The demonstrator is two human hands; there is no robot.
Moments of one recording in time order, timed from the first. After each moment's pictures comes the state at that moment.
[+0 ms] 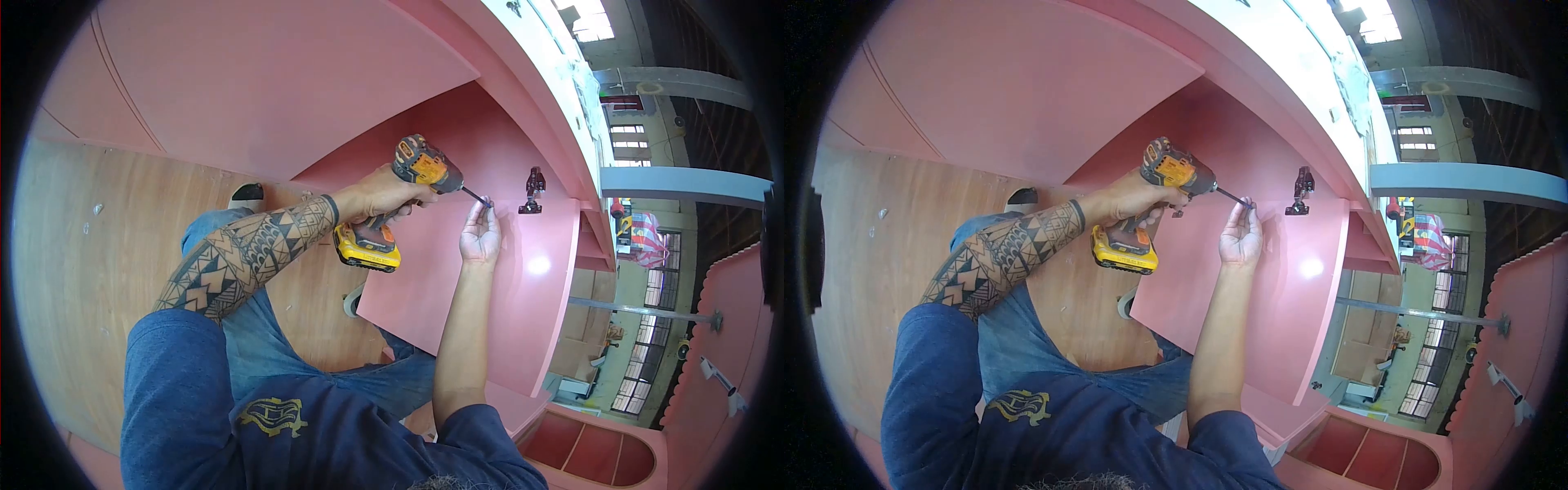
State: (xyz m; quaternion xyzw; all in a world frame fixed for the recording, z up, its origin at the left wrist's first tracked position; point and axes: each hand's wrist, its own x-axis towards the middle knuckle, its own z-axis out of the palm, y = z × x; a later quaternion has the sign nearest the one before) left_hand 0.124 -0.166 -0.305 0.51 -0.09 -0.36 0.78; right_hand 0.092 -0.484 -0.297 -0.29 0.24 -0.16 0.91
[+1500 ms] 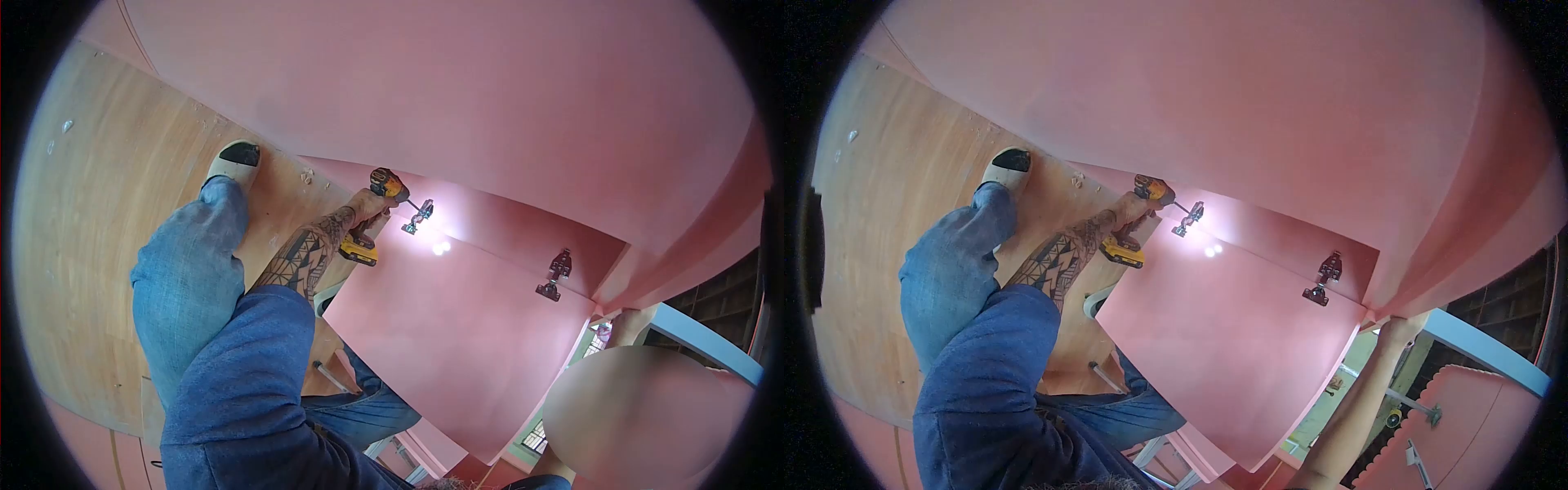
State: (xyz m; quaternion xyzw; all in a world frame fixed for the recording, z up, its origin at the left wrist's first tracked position) left_hand 0.149 -0.288 -0.590 0.36 0.21 -0.41 0.81; right_hand 0.211 -0.546 -0.005 -0.96 -0.10 -0.22 0.10
